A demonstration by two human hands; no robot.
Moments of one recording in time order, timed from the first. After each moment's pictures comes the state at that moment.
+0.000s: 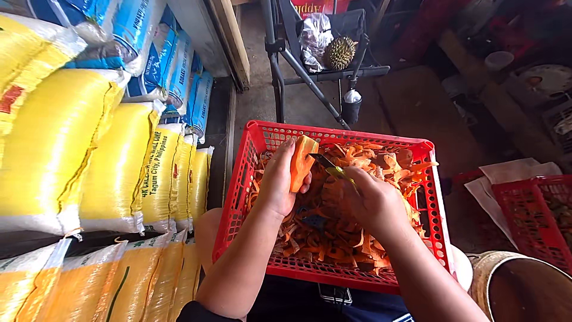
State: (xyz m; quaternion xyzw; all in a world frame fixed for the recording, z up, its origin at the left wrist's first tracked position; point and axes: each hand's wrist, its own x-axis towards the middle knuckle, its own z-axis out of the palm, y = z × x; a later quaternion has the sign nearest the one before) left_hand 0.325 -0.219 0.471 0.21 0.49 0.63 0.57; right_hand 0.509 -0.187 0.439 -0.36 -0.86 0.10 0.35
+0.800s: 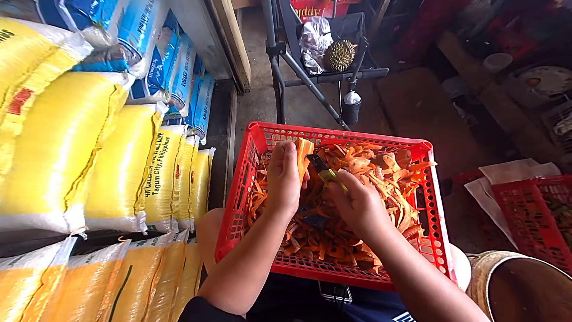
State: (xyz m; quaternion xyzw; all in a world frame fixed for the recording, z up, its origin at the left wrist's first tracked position) left_hand 0.337 -0.217 0.446 0.32 0.50 0.70 0.40; right_hand 0.494 -0.202 0.436 -0.39 -0.83 0.24 0.32
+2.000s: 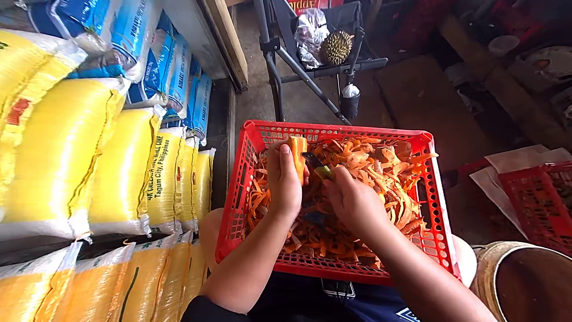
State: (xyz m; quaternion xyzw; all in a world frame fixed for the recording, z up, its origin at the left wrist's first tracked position) left_hand 0.348 -0.218 0.440 0.32 0.50 0.71 0.37; right_hand 0.490 -0.207 0.444 -0.42 -0.84 0.20 0.26
